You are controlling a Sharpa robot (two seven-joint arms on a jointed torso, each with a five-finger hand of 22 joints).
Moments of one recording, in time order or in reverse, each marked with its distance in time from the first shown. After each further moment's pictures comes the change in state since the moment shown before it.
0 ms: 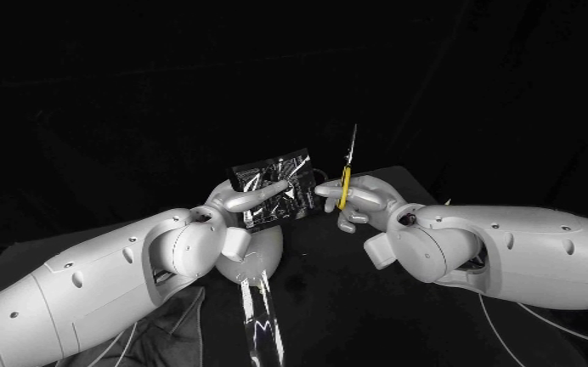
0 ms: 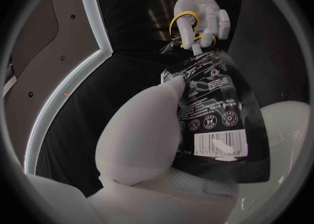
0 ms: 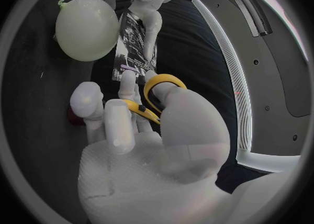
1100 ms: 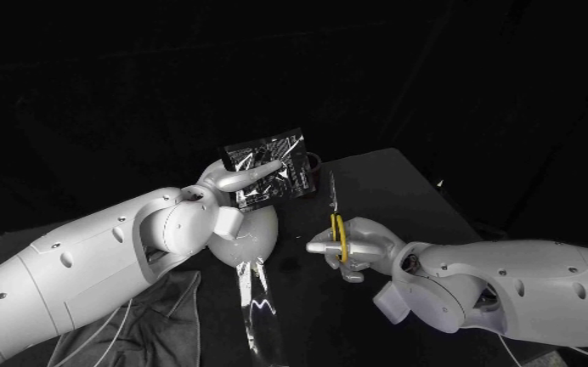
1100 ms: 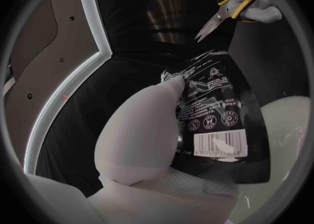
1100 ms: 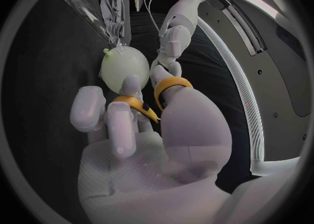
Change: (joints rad) left arm 0.016 0.004 0.002 -0.013 -0.007 0.025 -0.022; left_hand -0.016 -0.016 0.023 -0.013 0.000 -0.004 -0.004 0.009 0.000 0.014 -0.007 -0.012 -0.004 0.005 -0.001 0.000 0.006 -0.002 0.003 -0.003 0.004 0.001; right arm -0.212 -0.046 -0.016 0.089 -0.218 0.087 -0.013; right_hand 0.020 -0.053 -0.195 0.070 0.004 0.047 -0.040 0.020 0.007 0.114 0.000 0.049 0.407 0.053 -0.052 0.075 0.158 0.011 0.110 -0.038 0.097 0.044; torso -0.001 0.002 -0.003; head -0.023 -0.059
